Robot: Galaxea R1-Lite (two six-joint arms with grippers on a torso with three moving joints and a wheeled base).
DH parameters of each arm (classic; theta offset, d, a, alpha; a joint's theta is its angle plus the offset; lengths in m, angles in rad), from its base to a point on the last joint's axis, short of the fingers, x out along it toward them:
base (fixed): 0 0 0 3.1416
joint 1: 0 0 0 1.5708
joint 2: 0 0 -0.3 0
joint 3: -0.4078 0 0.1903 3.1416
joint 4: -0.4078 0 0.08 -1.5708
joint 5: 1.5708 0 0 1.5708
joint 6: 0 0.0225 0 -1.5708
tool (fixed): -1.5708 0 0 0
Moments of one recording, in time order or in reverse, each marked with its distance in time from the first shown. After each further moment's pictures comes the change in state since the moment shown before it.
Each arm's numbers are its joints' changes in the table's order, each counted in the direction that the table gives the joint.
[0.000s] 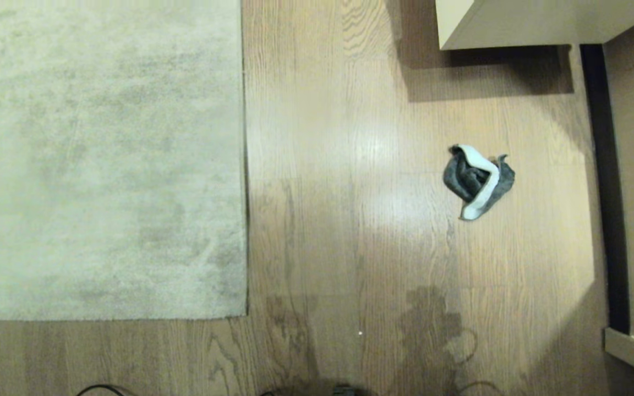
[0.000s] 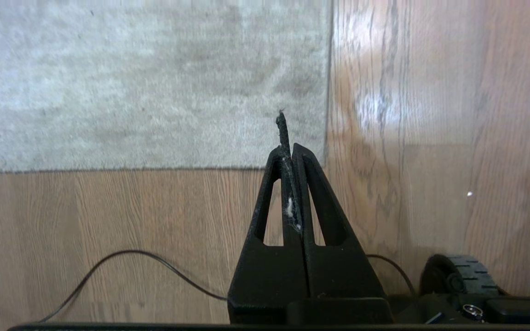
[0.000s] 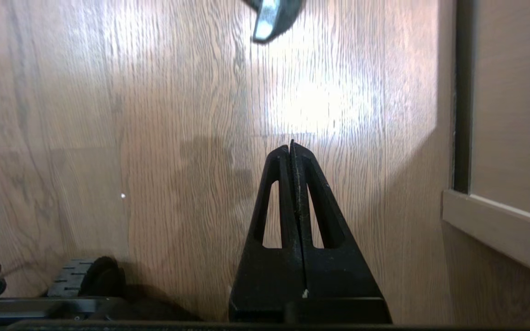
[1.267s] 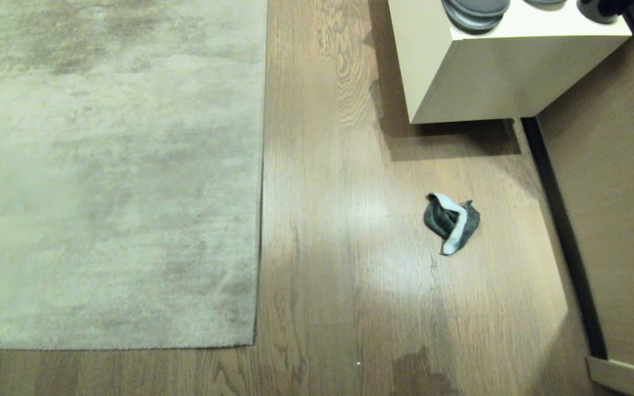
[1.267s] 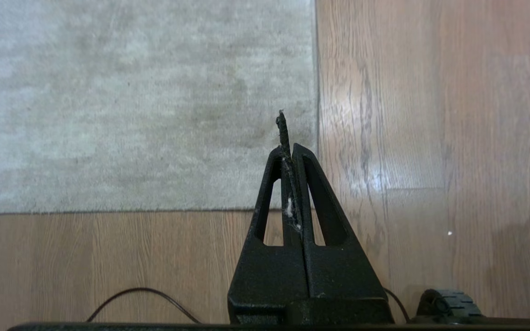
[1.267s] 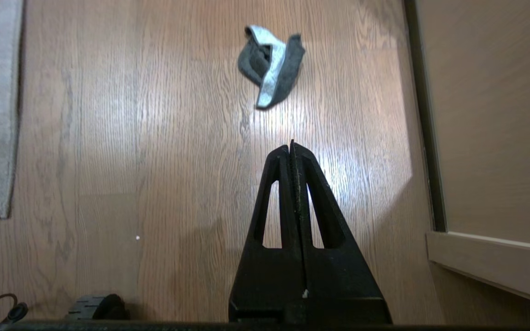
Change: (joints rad) left arm 0.000 0.000 0.000 -0.001 0.001 0.004; right arm 0.000 0.000 0.000 0.000 0.000 0.000
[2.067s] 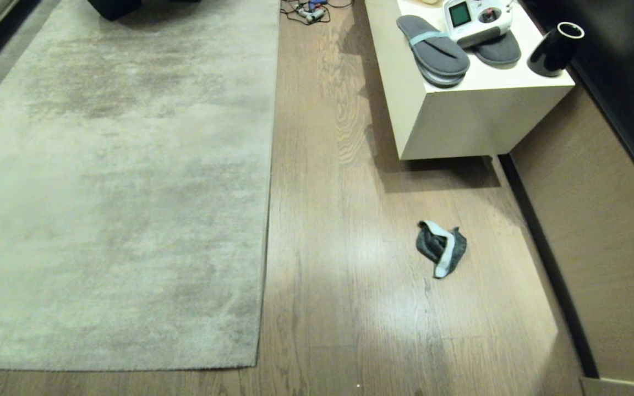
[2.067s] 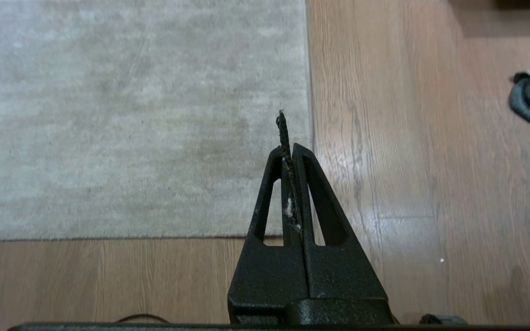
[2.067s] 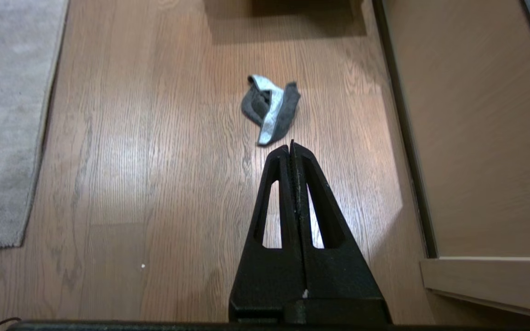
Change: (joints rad) left arm 0.000 0.000 0.000 0.000 0.002 0.000; right arm 0.000 0.000 0.000 0.000 0.000 0.001
